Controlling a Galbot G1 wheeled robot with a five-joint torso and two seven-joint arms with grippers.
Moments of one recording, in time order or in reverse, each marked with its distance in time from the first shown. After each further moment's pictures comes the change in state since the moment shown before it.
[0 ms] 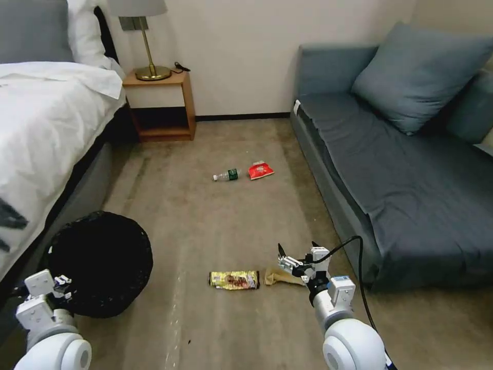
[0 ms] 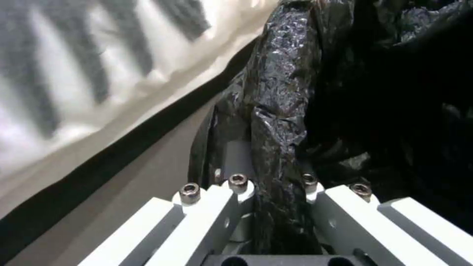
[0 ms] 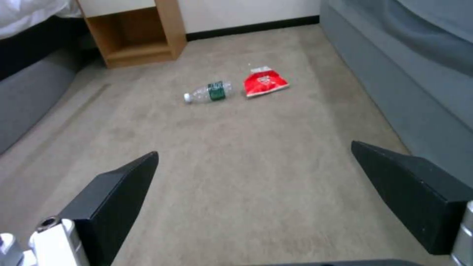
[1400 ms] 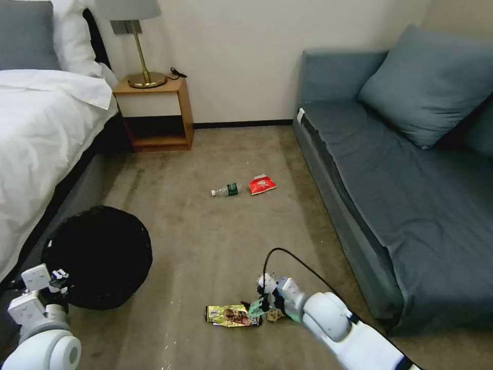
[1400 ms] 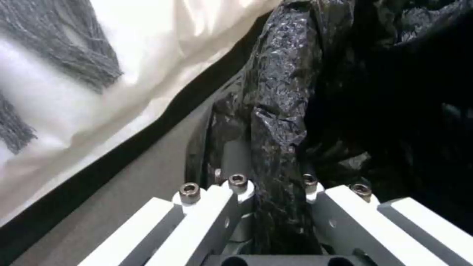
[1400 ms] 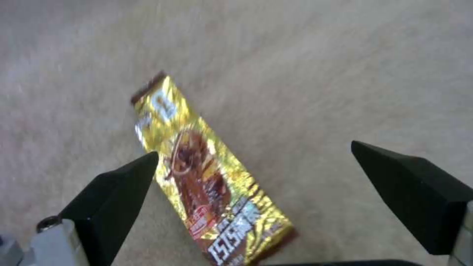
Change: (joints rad) left arm 0.003 0.074 -0.040 0.050 -0.068 -0.031 0.075; right arm 0.480 -0.151 -0.399 -0.567 -0.227 -0.178 -0.668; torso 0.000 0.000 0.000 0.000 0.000
